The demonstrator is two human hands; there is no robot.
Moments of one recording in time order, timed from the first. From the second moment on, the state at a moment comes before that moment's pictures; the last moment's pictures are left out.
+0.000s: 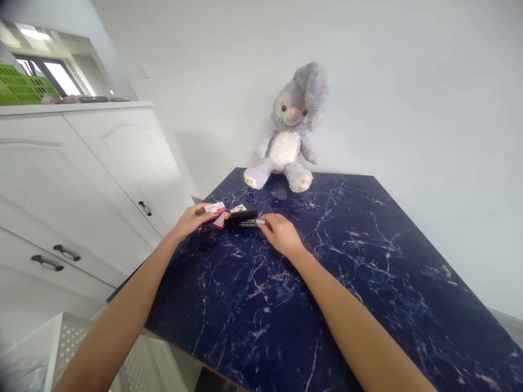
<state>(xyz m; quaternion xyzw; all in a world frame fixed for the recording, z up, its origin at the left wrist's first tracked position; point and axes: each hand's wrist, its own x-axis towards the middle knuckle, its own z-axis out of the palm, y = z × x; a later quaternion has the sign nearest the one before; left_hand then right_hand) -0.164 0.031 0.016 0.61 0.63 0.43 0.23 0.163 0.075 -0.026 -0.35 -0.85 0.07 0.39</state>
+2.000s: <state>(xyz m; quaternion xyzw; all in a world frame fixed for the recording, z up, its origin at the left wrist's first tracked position) -0.120 0.012 0.016 0.54 0.40 0.41 0.62 0.131 0.037 -0.020 -0.19 -0.85 0.19 0.45</state>
